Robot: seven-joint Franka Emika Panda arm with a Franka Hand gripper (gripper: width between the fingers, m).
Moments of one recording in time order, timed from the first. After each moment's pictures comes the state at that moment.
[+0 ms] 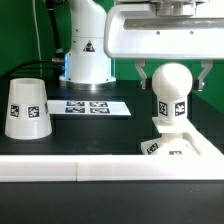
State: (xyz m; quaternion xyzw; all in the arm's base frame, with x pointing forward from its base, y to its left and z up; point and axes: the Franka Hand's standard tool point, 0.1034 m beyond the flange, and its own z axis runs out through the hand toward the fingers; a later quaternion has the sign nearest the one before) arm 0.617 0.084 0.120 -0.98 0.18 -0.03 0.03
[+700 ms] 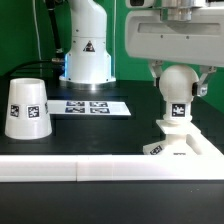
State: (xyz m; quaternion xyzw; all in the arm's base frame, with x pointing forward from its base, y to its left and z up) arm 0.605 0.102 0.115 -0.85 0.52 0.02 0.05
